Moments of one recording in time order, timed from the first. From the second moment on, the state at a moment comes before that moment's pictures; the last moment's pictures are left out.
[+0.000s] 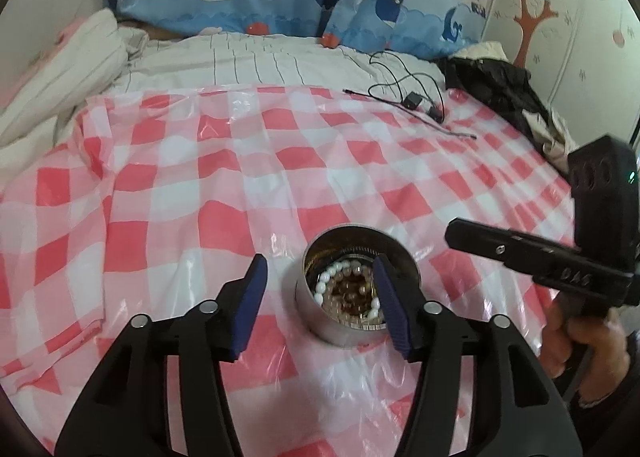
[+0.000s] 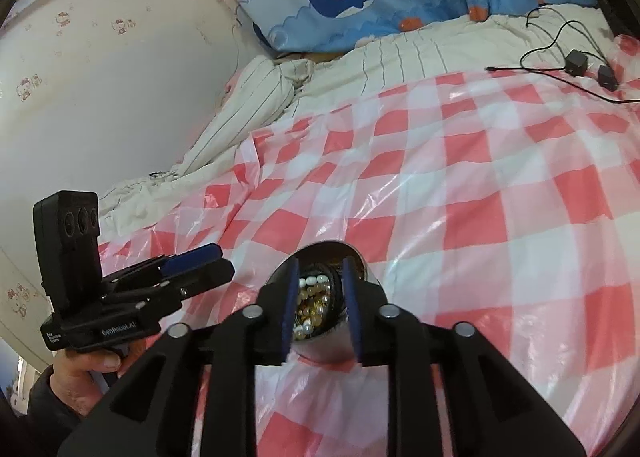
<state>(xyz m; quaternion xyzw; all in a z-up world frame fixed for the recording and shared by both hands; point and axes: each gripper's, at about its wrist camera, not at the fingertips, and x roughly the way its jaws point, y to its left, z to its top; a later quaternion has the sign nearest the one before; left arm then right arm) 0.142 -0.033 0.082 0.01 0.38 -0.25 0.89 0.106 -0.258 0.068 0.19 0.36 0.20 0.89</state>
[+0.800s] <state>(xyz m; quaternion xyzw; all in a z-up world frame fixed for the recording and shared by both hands) 0.020 -0.019 0.053 0.09 0.38 -0.14 0.91 -0.019 -0.233 0.031 0.09 0.41 0.09 0.90</state>
